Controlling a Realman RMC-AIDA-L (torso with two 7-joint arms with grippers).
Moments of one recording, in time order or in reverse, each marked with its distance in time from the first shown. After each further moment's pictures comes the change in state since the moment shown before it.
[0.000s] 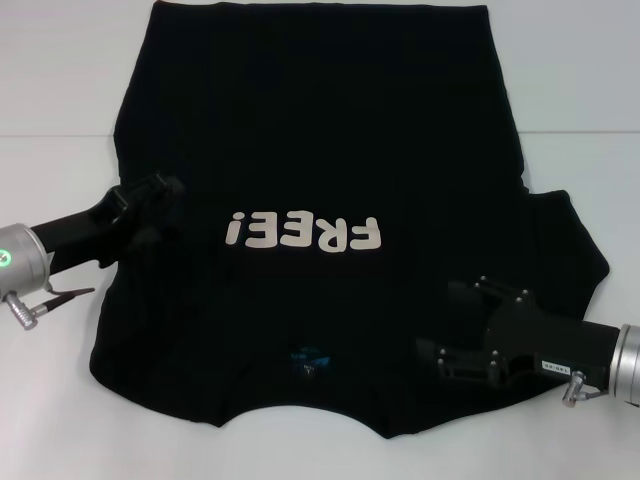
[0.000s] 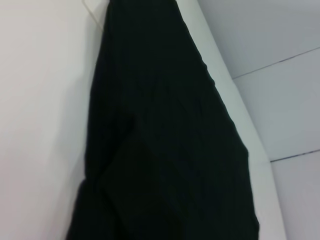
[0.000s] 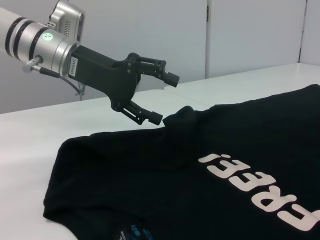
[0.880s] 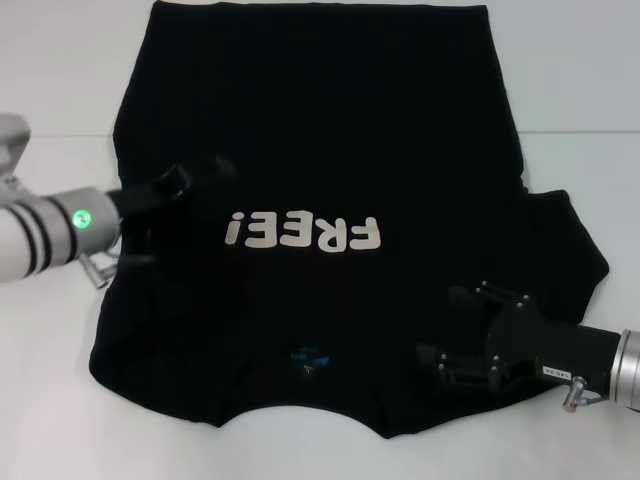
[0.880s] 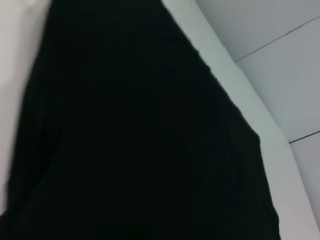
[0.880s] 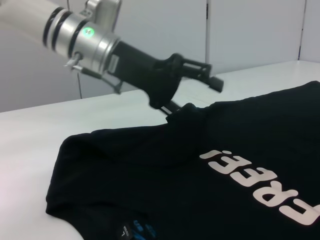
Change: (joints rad) left arm -0.125 -0.046 0.135 -0.009 0.006 -0.219 0.011; right arm -0.008 0.001 -0.002 0.003 0.000 0.000 -0.004
